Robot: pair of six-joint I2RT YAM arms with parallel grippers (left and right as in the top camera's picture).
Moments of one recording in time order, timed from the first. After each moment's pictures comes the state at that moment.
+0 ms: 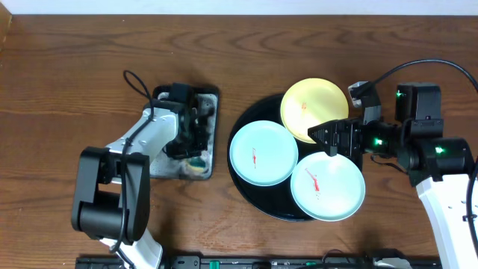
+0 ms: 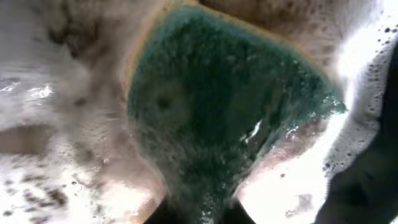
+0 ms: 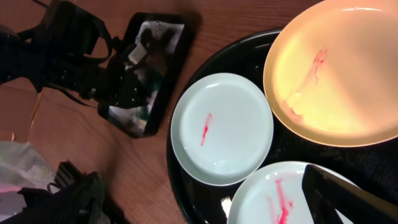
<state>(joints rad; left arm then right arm) -0.18 1.83 1.07 -0.79 0.16 -0.32 0.07 1.18 1.12 -0.89 -0.65 0.07</state>
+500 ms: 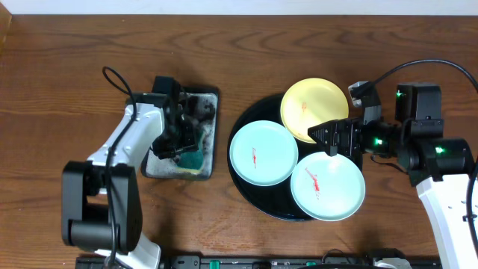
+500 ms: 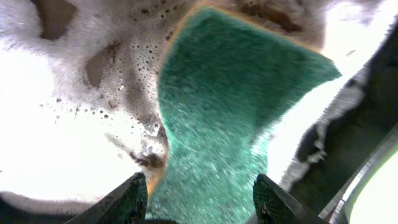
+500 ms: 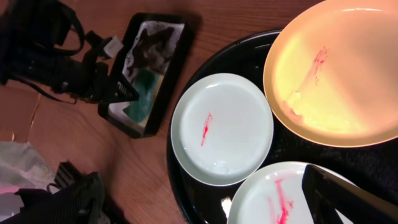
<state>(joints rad) -0.11 1.75 1.14 -0.96 0.14 -0.33 0.07 1.18 1.12 -0.89 -0.65 0.07</state>
